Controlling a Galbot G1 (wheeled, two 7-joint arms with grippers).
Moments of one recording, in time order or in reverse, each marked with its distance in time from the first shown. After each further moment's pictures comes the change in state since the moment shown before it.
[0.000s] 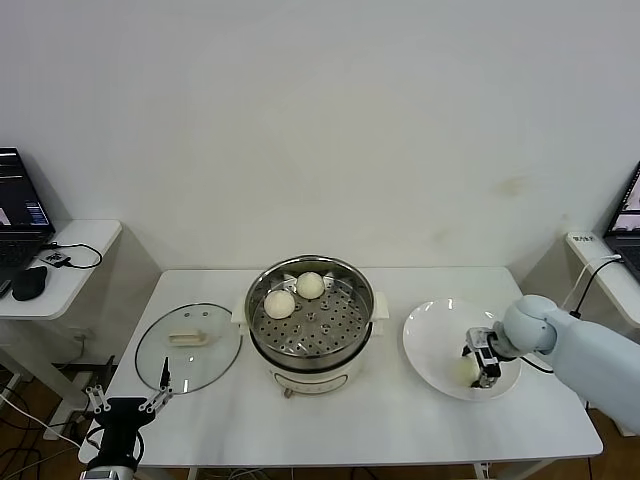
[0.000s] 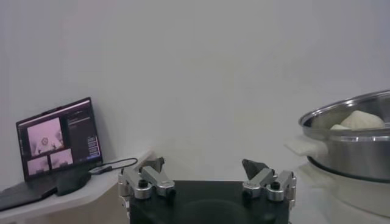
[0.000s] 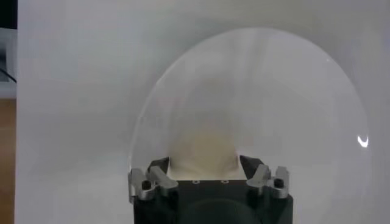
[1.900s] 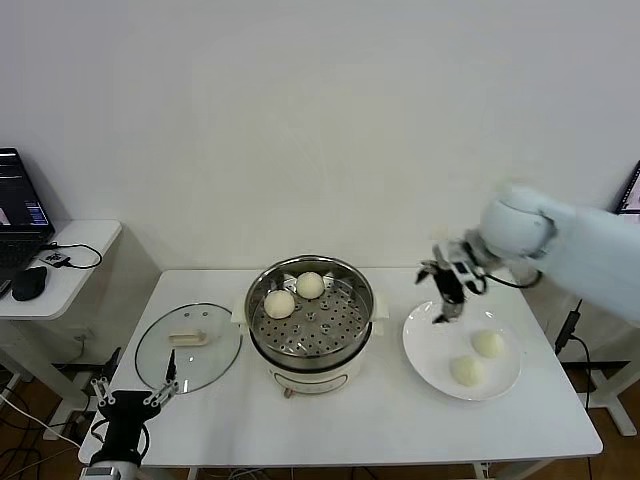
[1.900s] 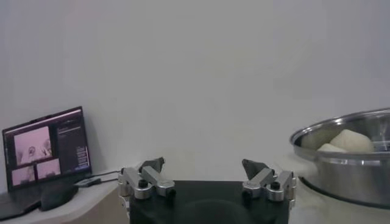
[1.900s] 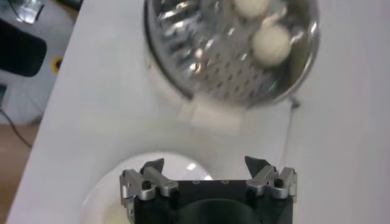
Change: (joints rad) left arm -0.003 0.017 0.019 -0.031 -0.015 -0.002 0.001; right arm 0.660 -0.058 -0.433 0.244 0.315 -0.030 -0.073
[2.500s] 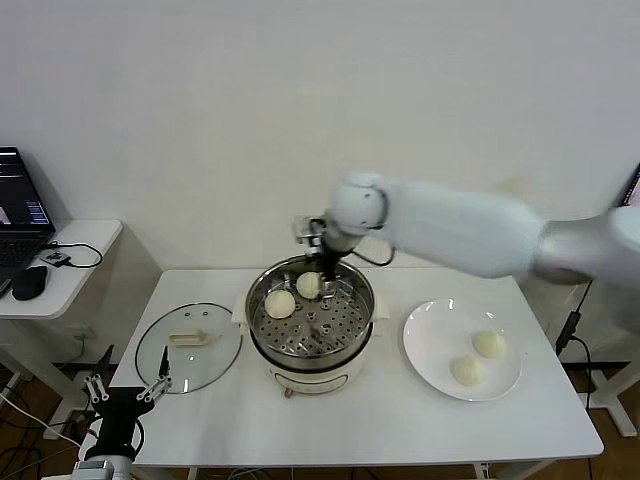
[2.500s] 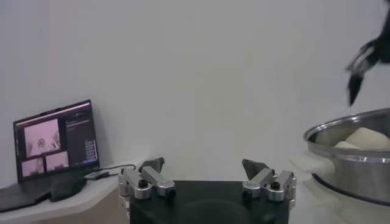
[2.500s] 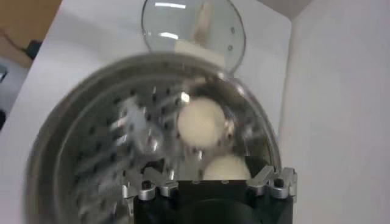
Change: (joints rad) left arm -0.023 0.020 -0.016 0.017 -0.044 0.001 0.002; right arm 0.205 0.522 -0.142 -0.217 0.269 -0.154 0.098
